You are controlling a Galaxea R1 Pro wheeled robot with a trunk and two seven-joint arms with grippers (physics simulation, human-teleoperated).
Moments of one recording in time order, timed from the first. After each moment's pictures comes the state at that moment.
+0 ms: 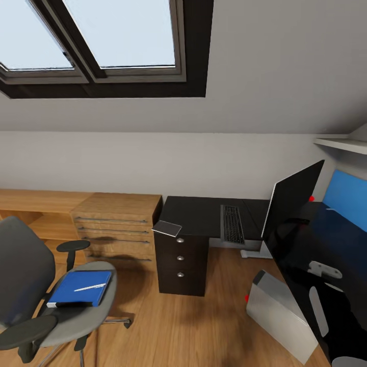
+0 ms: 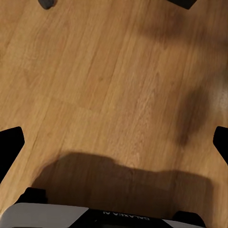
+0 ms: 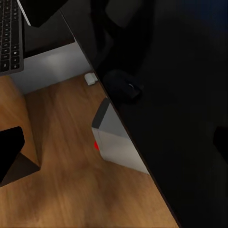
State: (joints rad) left arm 0.01 -0.12 -0.03 -0.68 0.23 0.00 0.05; right arm -0.43 -0.13 -0.41 -1.12 -0.07 0.50 -0.07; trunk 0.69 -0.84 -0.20
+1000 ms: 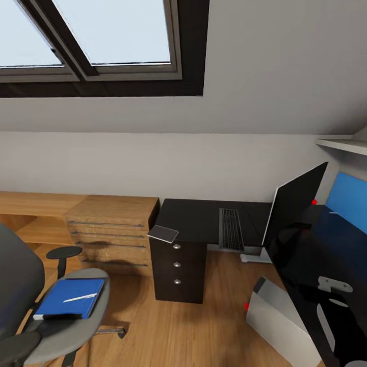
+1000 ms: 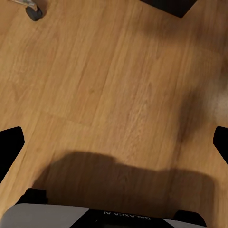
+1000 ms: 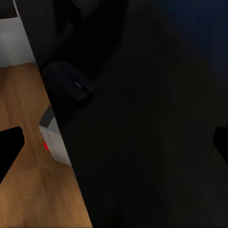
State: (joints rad) left arm 0.01 -0.12 -0.03 -0.68 0.23 0.00 0.05; right arm -0.44 -0.21 -0.41 -0.86 0.07 0.33 -0.08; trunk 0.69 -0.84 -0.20
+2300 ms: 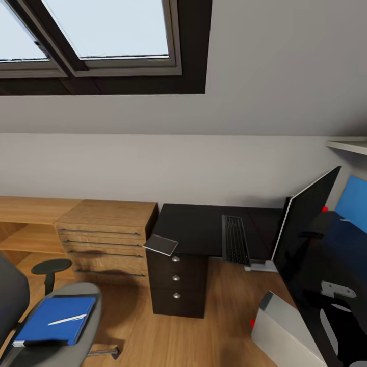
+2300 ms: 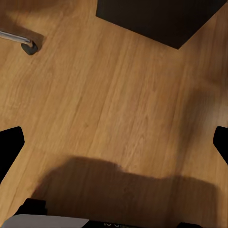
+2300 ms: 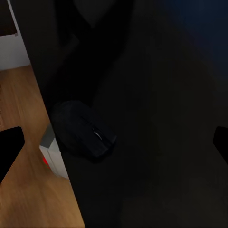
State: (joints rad) left arm 0.01 -0.12 -0.03 -0.65 0.23 -0.08 0.05; right arm -0.45 -0.24 -0.41 -0.76 0.07 0.27 -0.08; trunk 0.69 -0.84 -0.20
